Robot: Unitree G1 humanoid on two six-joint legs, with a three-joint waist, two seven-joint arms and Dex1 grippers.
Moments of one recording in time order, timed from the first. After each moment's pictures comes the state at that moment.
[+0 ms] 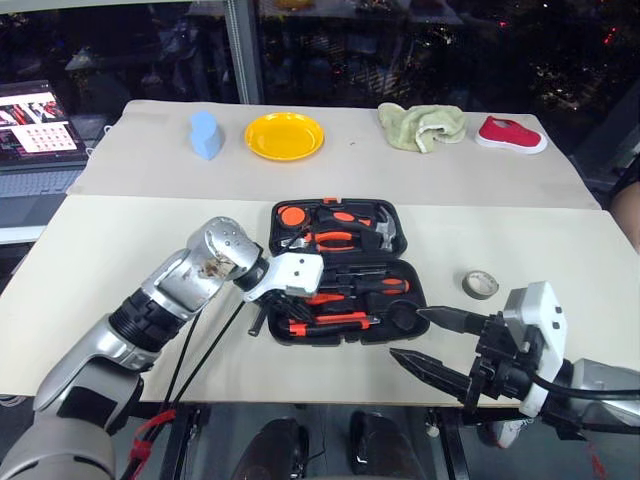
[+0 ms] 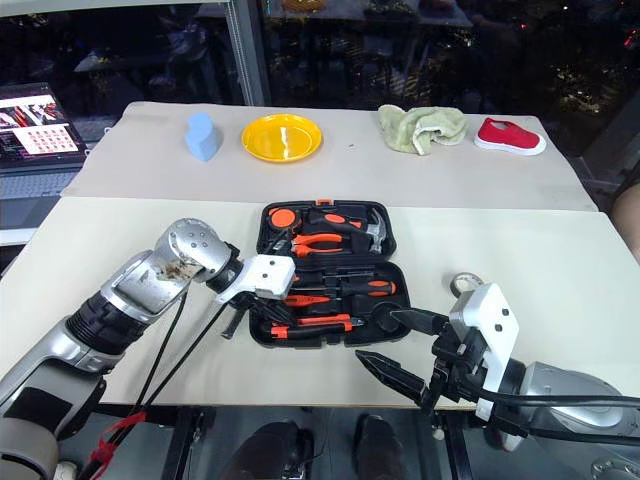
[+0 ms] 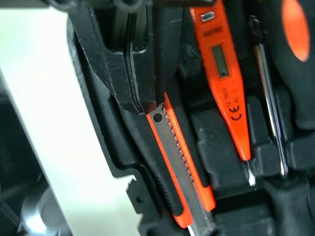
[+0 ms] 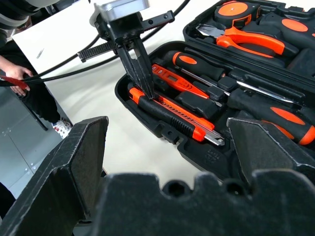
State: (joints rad) left arm -0.80 0.69 -0.59 -0.06 -0.04 0.40 -1.48; right arm 0.31 -0.92 -0.41 -0.96 1.20 0.77 0.39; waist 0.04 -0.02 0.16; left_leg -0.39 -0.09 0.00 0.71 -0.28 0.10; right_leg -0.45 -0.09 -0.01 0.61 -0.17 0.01
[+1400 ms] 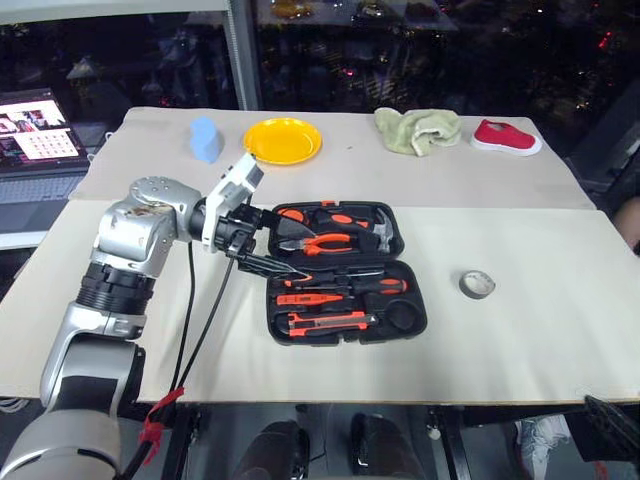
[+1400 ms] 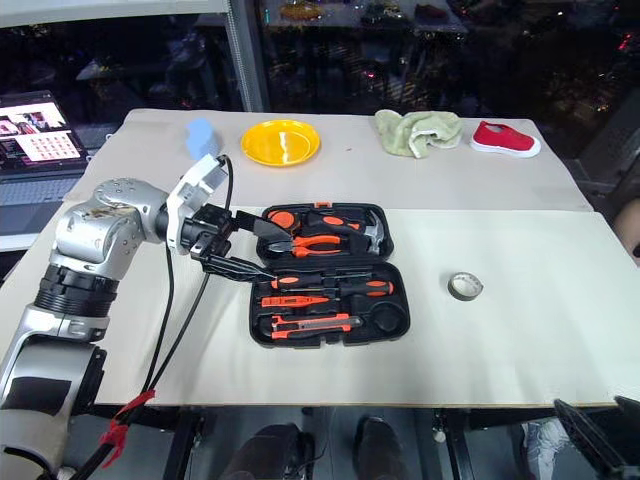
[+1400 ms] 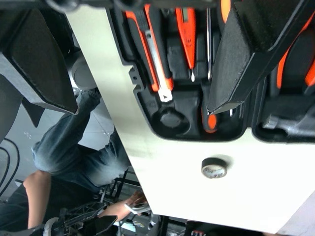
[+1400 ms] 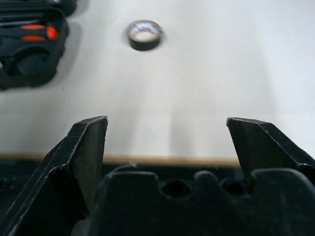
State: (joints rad) left arm -0.89 0.66 -0.17 0.19 -0.48 0.62 -1.60; right arm 1.04 -0.52 -1.09 -0.69 0.96 0.52 0.70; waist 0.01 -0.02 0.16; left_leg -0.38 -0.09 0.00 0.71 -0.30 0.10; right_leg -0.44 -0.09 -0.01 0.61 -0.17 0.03
